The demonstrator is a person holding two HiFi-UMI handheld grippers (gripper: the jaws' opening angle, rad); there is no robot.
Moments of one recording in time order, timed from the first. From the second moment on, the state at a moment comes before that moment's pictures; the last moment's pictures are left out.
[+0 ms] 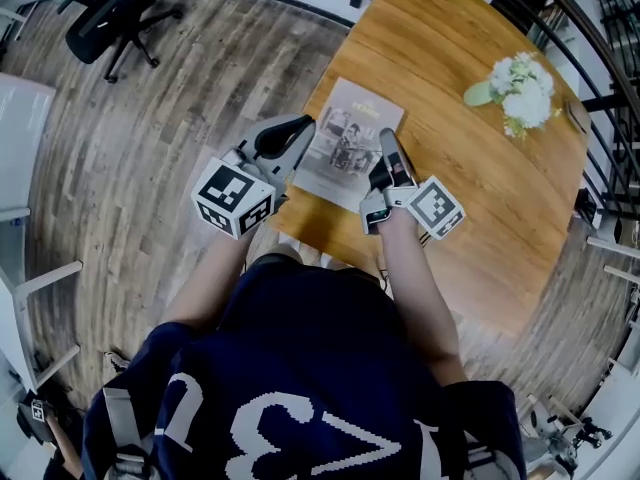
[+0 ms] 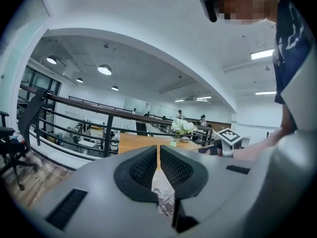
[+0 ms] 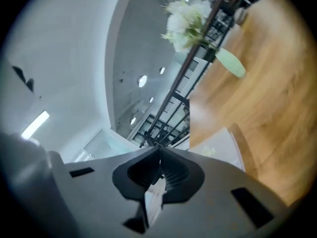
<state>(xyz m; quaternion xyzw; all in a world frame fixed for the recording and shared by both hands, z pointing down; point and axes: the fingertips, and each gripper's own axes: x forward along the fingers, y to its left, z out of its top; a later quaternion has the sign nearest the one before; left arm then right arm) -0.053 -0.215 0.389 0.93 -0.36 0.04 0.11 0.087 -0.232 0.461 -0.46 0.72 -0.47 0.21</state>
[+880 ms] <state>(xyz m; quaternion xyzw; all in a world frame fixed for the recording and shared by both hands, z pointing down) -0.073 -0.242 0.265 0.89 -0.45 -0.05 -0.02 0.132 -0.221 0.270 -0.56 0.83 -0.03 0.06</state>
